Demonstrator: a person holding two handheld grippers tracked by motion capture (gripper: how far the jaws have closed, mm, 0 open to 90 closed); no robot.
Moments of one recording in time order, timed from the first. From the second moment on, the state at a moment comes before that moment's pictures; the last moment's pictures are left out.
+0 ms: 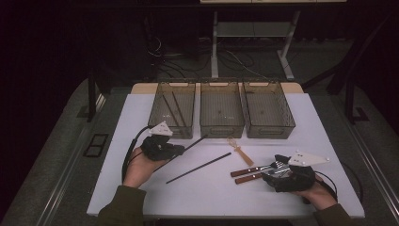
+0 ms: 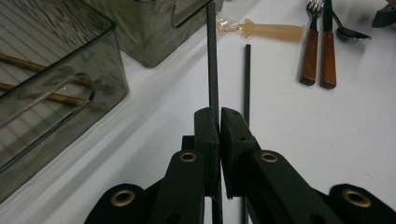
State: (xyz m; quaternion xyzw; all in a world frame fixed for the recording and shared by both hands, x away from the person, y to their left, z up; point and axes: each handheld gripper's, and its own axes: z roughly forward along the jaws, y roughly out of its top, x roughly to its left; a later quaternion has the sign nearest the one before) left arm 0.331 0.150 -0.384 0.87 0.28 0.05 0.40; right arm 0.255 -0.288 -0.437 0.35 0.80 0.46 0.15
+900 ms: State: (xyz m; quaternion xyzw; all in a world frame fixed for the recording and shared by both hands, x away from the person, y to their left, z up) left arm 0.383 0.165 -0.356 0.85 0.31 0.08 0.41; right arm 0.255 -0.288 -0.437 0.36 0.80 0.46 0.15
